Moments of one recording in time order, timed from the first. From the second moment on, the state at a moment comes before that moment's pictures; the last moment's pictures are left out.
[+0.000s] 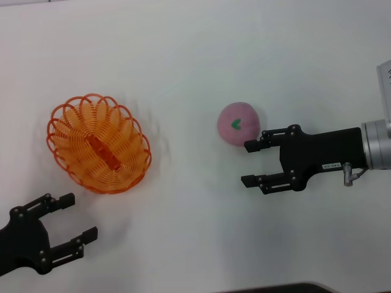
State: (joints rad) left arm -0.20 -2.16 0.32 0.63 2.30 1.74 -0.89; right arm 0.41 2.08 -0.89 -0.66 -2.06 -1.54 1.18
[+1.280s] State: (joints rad) left arm -0.35 -2.10 0.29 0.72 2.30 1.66 -1.78; right arm 0.43 2.08 -0.89 -0.66 -2.06 -1.54 1.19
